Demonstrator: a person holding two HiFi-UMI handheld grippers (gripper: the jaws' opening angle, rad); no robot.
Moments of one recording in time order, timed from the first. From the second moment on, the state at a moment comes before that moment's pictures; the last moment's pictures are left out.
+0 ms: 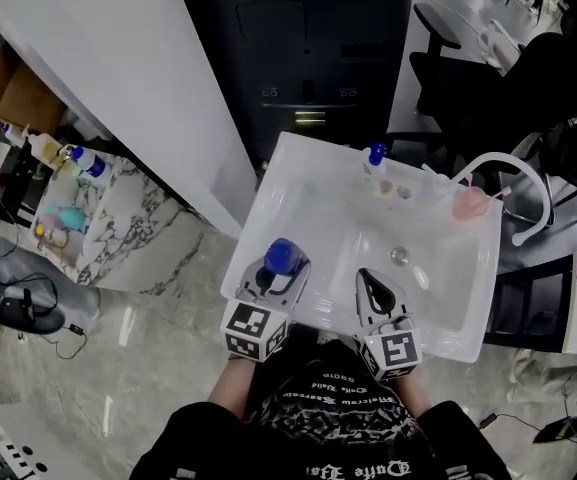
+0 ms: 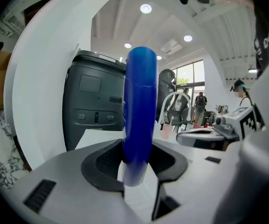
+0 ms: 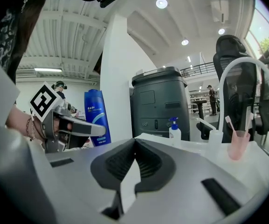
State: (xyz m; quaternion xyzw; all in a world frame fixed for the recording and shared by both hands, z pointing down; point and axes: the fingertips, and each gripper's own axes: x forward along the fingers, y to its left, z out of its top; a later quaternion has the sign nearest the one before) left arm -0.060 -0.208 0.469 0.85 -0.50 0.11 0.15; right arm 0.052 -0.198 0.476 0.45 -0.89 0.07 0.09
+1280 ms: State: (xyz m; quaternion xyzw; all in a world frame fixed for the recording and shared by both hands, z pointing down) left arm -0.091 -0.429 0.489 0.87 -0.46 0.11 0.11; right arm 0.059 -0.246 0.539 0.53 -0.82 0.15 0.14
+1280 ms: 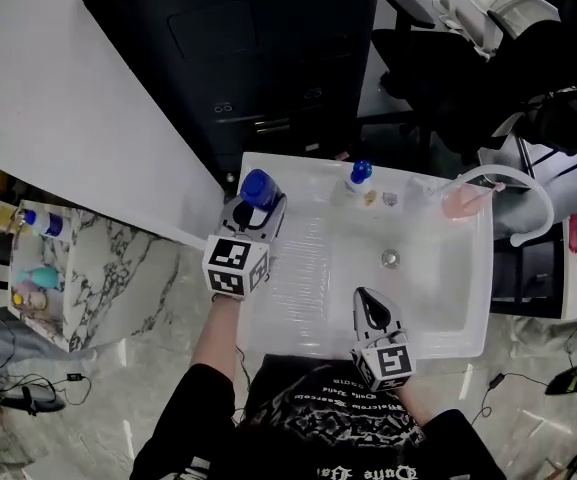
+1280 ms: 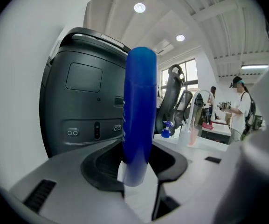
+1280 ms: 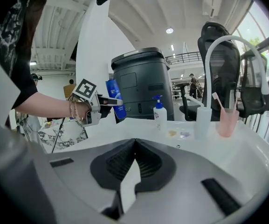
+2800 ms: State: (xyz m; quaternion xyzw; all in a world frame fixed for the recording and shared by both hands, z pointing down) left arm -0.093 -0.520 0.578 0.88 -0.43 0.16 0.10; right arm 0.011 -0.295 0.570 0.50 -0.83 0.15 0.20
